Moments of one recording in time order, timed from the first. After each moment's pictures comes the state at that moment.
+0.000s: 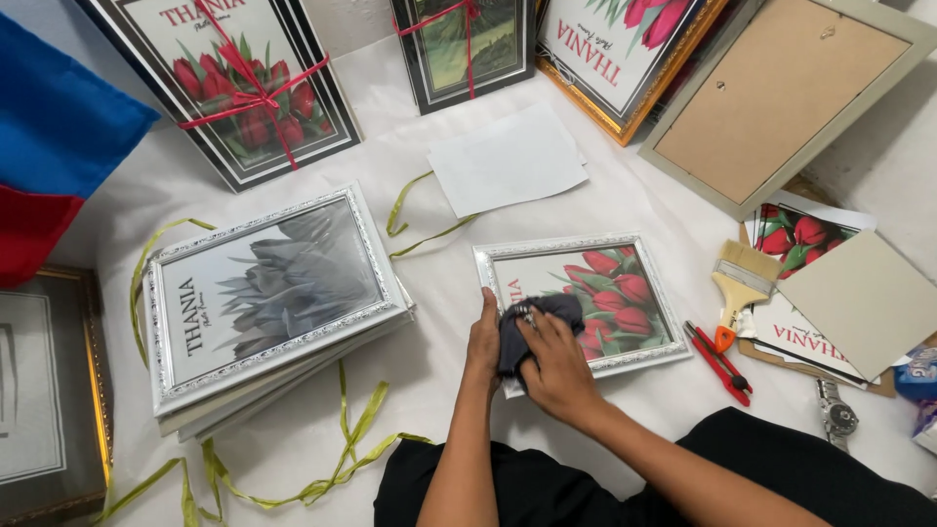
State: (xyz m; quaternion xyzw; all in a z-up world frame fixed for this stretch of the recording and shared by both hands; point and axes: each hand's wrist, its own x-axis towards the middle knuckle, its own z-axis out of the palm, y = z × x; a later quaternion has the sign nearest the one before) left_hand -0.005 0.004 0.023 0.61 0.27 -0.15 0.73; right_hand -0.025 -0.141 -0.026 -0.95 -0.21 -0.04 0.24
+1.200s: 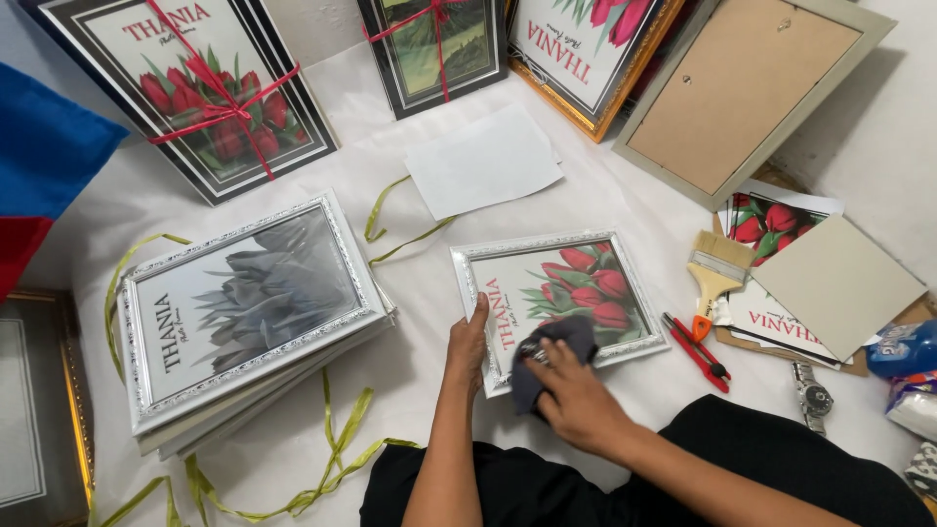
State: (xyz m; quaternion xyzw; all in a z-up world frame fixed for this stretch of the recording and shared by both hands) left_hand 0.003 0.001 0.008 0.56 0.30 -0.14 0.76; right_hand -0.064 -0.197 -0.012 -0.95 -0.22 0.10 0.22
